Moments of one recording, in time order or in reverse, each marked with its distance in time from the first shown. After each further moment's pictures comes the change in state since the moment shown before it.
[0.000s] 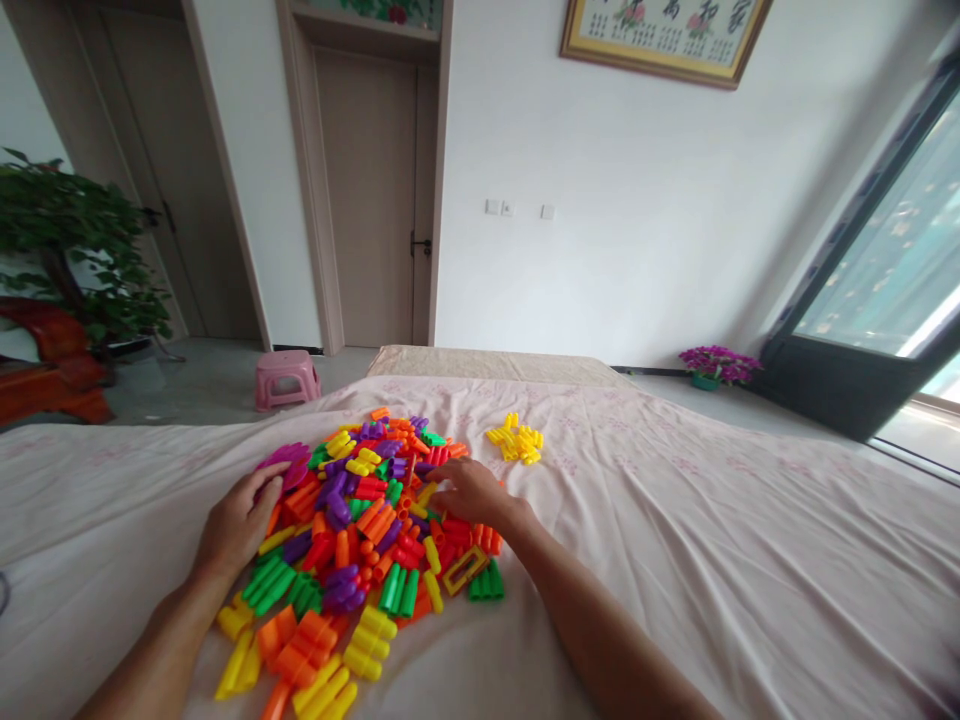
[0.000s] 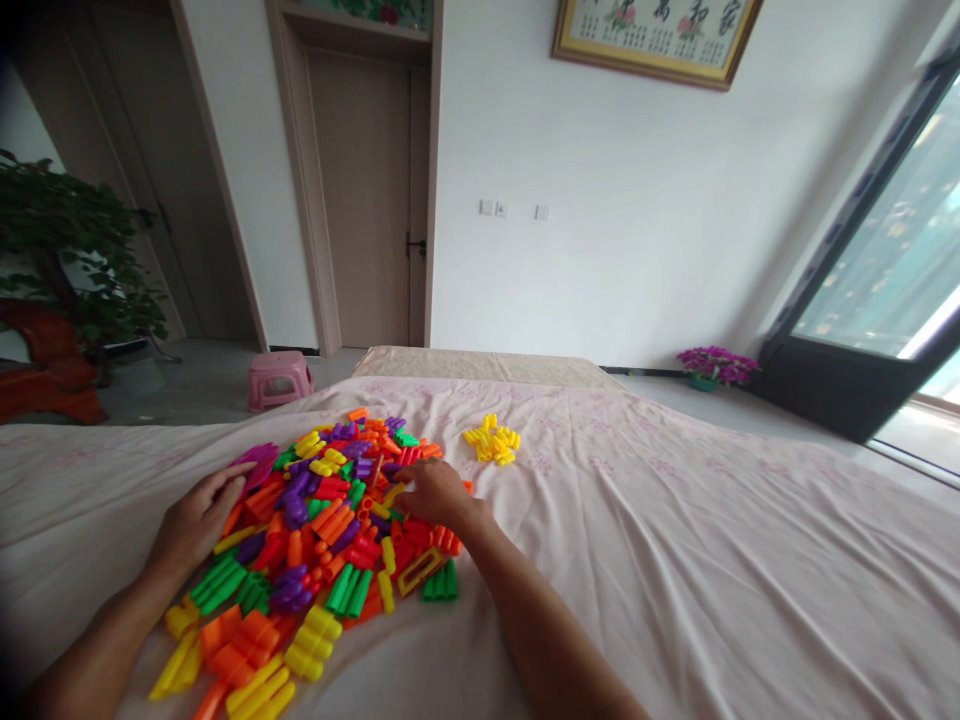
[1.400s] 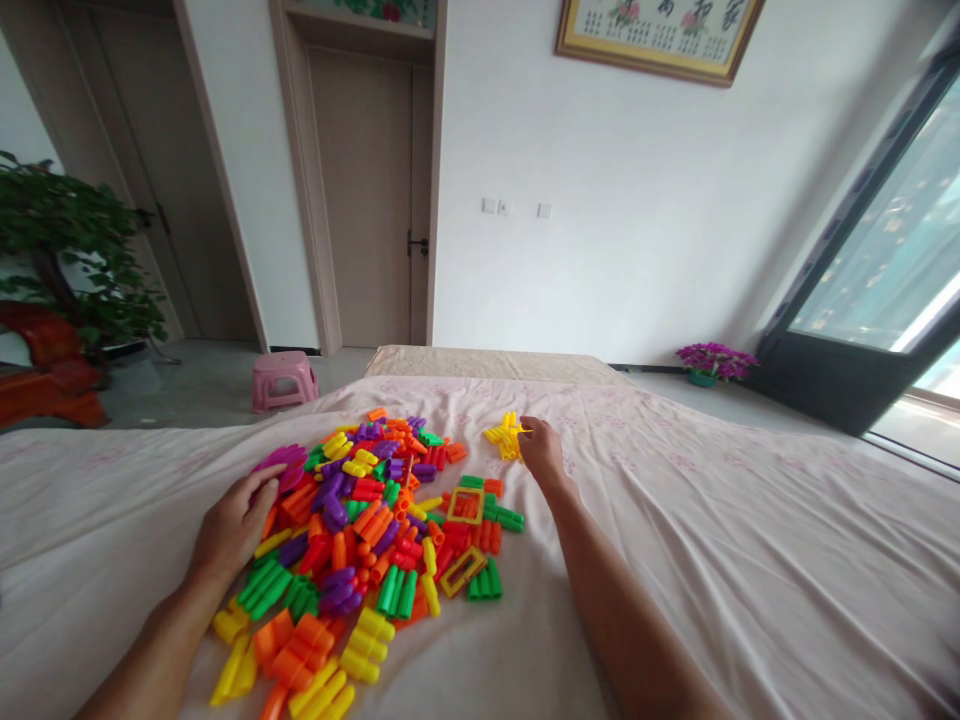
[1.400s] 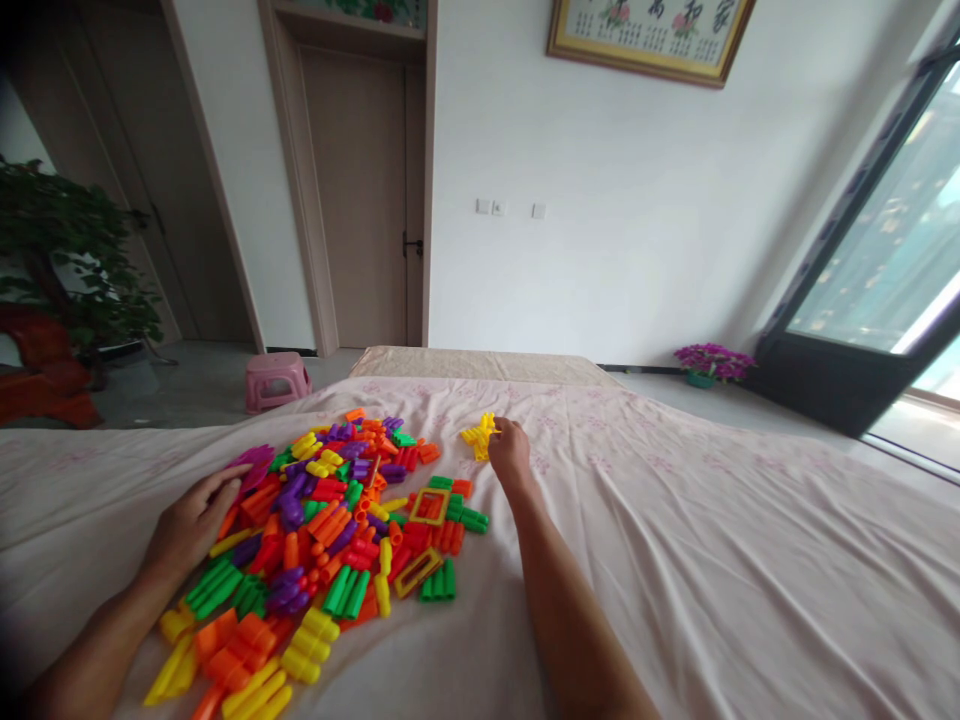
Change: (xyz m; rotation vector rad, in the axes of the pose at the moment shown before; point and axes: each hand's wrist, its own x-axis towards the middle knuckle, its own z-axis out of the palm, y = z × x) left_hand 0.001 -0.002 0.001 0.001 -0.007 -0.004; right_hand -0.008 0.123 -0.040 0.012 0.574 0.613
